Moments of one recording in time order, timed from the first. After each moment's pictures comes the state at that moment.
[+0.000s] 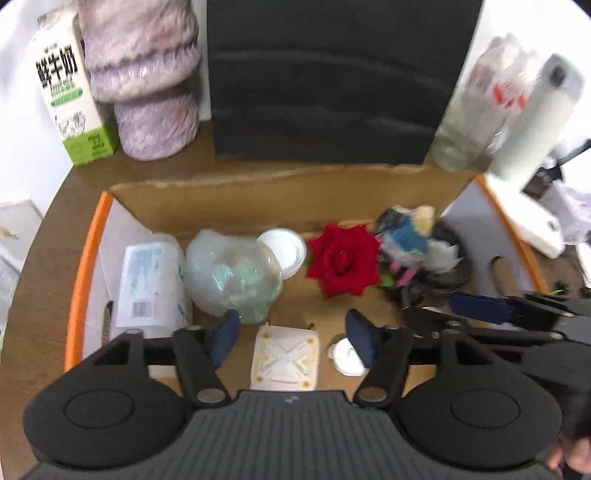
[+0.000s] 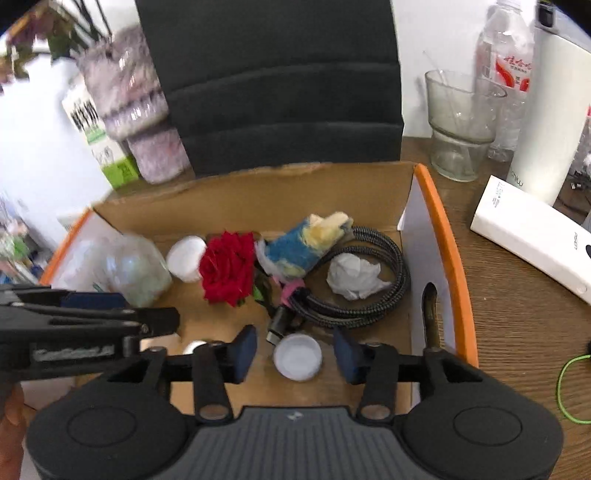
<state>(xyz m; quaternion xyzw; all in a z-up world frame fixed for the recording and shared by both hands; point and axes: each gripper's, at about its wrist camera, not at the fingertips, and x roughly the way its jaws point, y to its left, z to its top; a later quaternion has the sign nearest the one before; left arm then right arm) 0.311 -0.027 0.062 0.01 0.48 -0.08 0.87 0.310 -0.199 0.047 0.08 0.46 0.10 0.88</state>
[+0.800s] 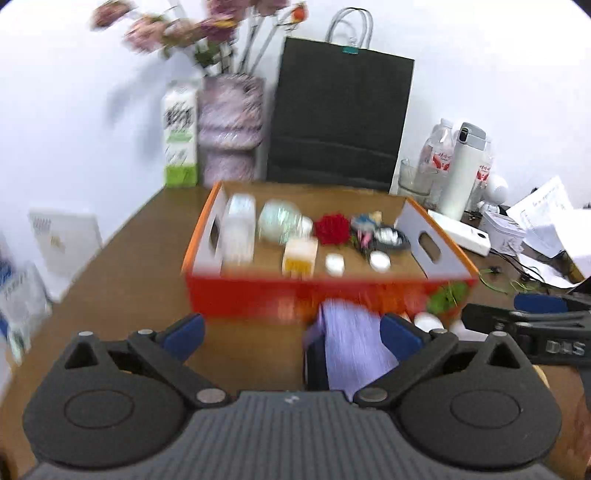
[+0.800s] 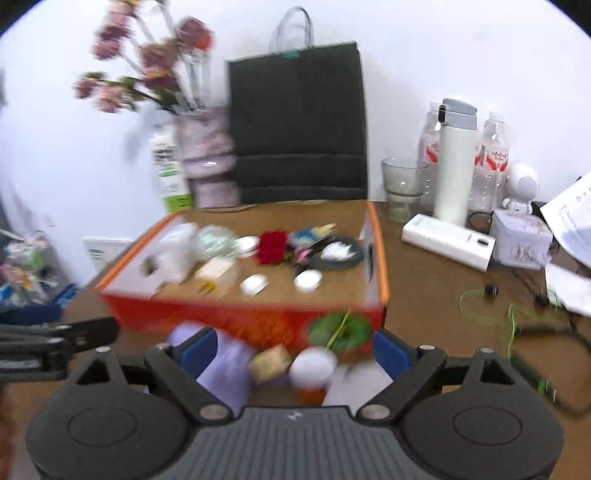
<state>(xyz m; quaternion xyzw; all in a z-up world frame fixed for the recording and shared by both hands) 0.045 0.011 0.079 -0.04 0.30 -0.04 0.95 0.070 -0.206 0.093 0.04 0.30 0.09 0.95</state>
